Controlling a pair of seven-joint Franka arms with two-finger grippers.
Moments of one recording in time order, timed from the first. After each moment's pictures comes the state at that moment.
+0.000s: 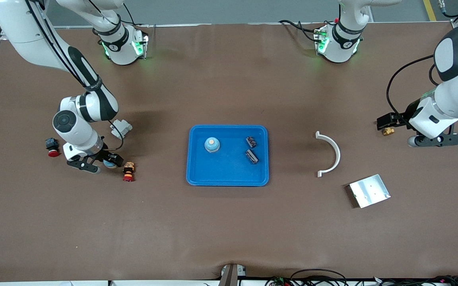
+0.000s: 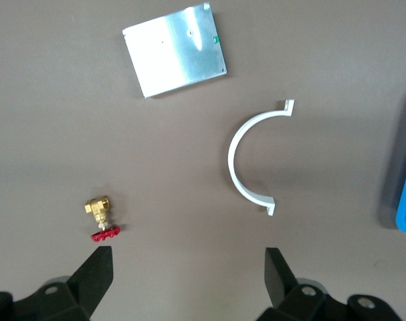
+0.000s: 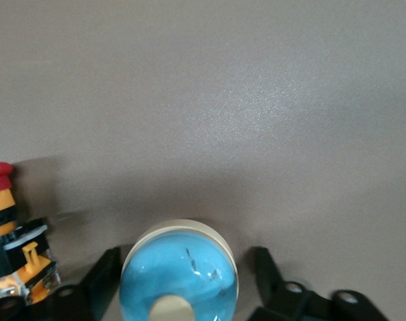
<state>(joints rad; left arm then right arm) -0.06 0.03 0.02 -1.88 -0.02 1.83 -0.07 -0.04 0.47 0.05 -2.24 -0.21 2.81 0.48</state>
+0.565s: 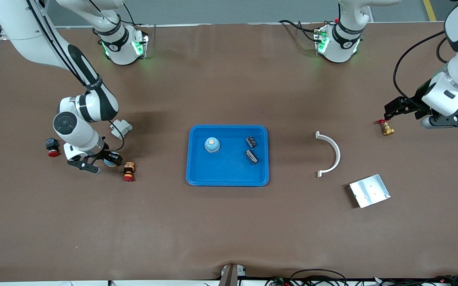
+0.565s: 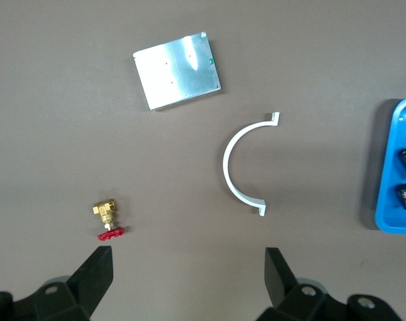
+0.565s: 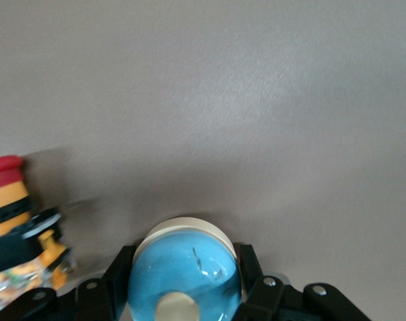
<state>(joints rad) -0.06 -0.09 0.01 -1.88 -0.02 1.80 -0.07 -0.01 0.44 0.07 -2.19 -0.21 2.64 0.57</state>
